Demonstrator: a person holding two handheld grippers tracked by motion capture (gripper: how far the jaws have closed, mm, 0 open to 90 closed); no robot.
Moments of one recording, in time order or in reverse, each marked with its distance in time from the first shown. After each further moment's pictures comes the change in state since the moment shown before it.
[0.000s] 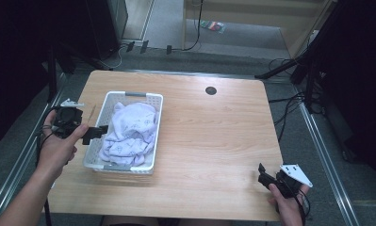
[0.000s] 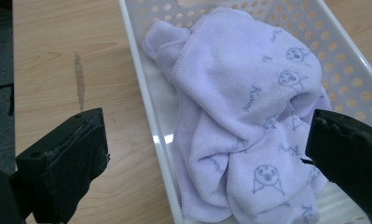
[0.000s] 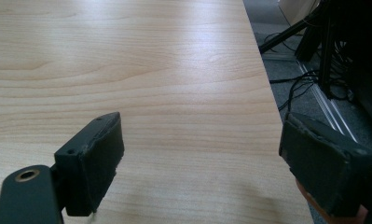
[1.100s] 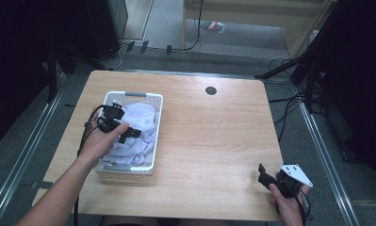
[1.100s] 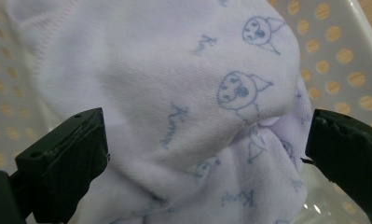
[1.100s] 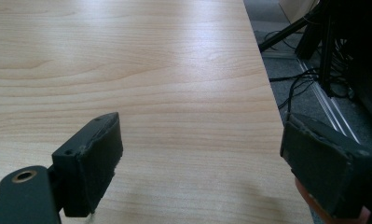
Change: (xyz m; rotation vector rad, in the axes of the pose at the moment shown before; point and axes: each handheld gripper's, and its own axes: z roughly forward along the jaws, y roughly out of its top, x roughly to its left) left arm -0.056 0.021 0.089 0.234 -0.097 0.025; right arm -0.001 0.000 0.000 0.005 0.000 0.001
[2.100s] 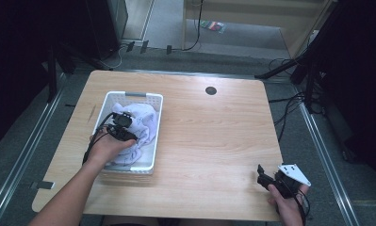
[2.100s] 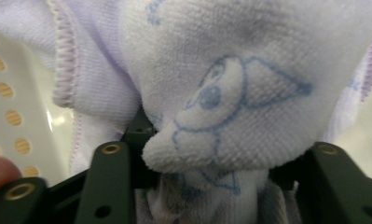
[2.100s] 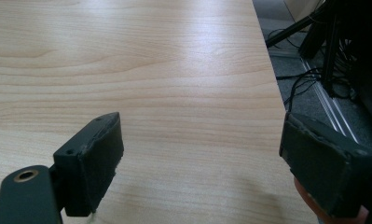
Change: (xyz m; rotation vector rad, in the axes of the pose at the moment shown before) left arm -0.004 -0.010 0.040 0.111 0.213 0.061; right arm 0.002 0.000 0.000 0.026 0.010 -0.027
